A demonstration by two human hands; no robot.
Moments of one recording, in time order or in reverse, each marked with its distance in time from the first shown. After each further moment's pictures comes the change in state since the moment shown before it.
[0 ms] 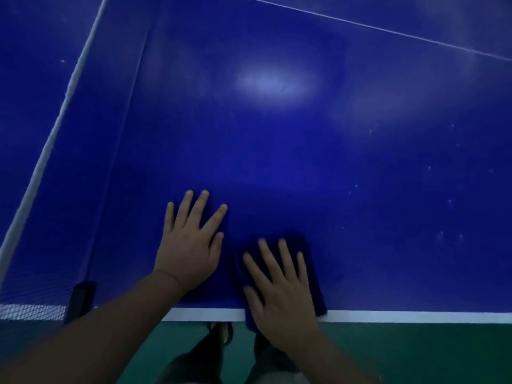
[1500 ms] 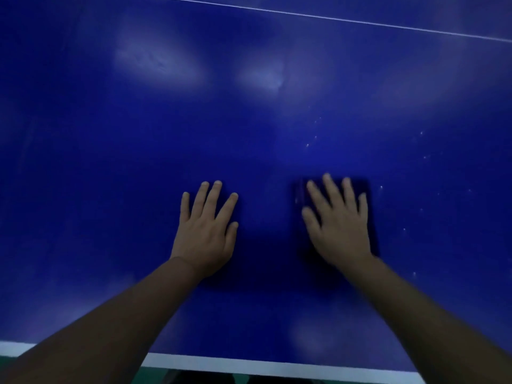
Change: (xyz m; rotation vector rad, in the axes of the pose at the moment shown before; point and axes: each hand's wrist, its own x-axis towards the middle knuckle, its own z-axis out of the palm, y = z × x) left_hand 0.135 0.183 0.025 0.069 -0.057 -0.058; right_hand 0.109 0.308 -0.069 0.016 0.046 0.200
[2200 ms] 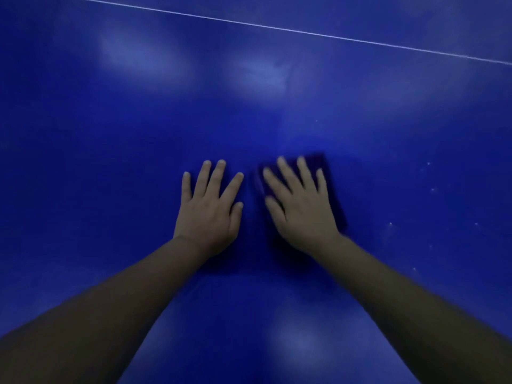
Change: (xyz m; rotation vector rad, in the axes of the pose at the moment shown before) left_hand 0.115 -0.027 -0.021 -0.004 0.039 0.035; right_hand 0.111 -0.060 -0.006 -0.059 0.007 -0.209
